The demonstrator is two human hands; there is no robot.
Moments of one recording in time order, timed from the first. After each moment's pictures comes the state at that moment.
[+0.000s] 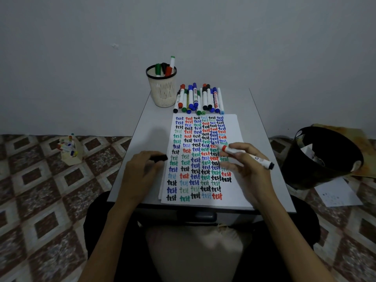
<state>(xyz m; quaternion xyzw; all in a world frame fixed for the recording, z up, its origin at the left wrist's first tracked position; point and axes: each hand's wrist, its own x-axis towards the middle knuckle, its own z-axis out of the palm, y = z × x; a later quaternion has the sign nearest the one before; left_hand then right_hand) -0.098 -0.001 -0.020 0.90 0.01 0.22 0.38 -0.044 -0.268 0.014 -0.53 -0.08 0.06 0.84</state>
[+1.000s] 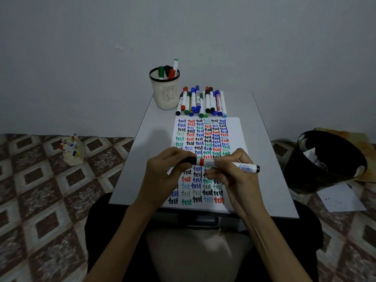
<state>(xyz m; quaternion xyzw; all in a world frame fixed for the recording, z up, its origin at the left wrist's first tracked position) -0.094 -0.054 0.019 0.86 -0.16 0.29 0.39 -0.073 -0.233 0.033 -0.51 -0.07 0.07 0.86</state>
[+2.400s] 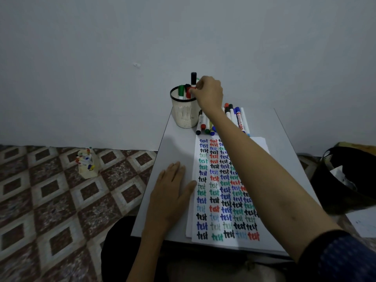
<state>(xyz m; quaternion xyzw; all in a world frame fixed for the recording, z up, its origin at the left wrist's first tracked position) -0.066 -0.001 -0.028 0.96 0.06 0.14 0.23 0.186 -0.060 0.097 -0.87 -0.14 -0.17 0.45</state>
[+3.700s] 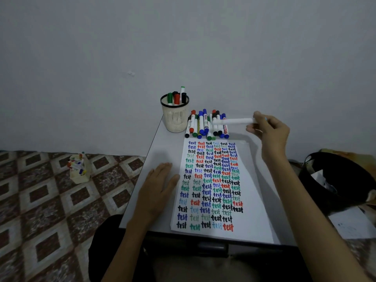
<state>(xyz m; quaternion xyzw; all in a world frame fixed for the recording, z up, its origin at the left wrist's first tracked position) -0.074 -0.006 -0.018 0.92 0.07 0.16 0.34 0.098 -0.255 0.067 -0.59 -0.02 -0.14 0.80</state>
